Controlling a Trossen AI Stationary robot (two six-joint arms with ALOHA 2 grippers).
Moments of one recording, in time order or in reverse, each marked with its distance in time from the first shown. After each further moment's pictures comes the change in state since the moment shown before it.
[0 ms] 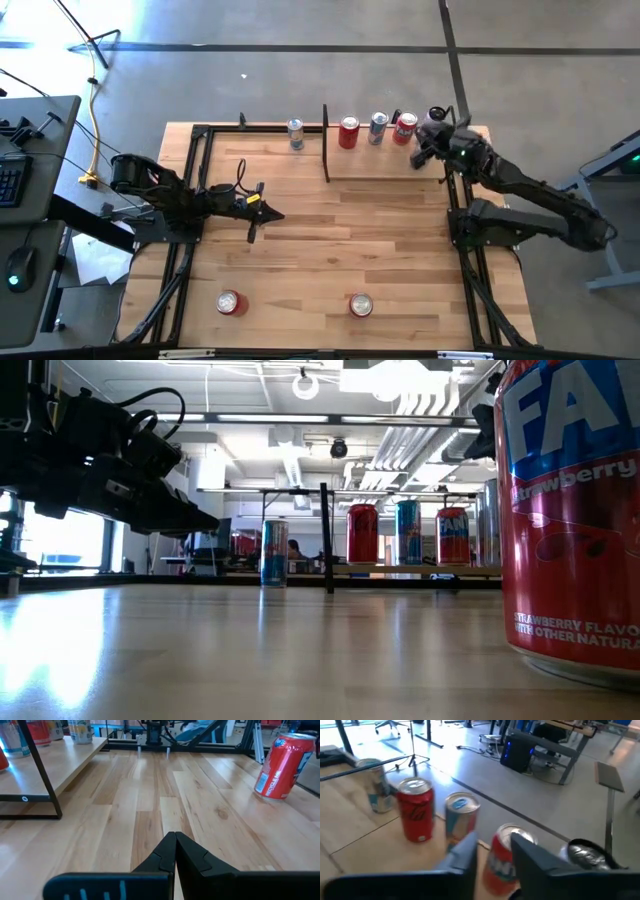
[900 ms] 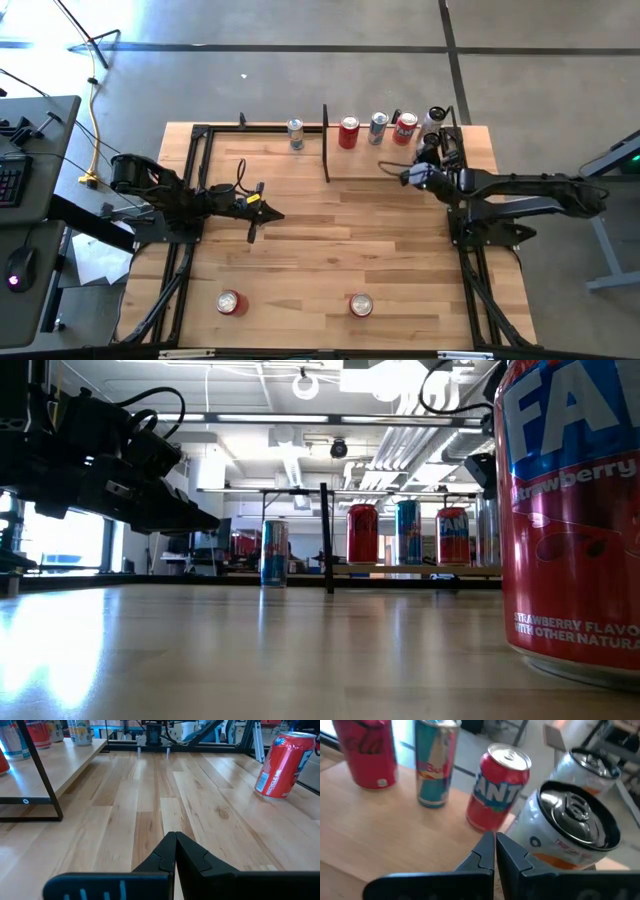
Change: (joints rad) left arm 0.000 0.000 0.001 0.001 0.000 0.014; right arm 0.358 0.231 -0.069 -0.221 0.537 0.510
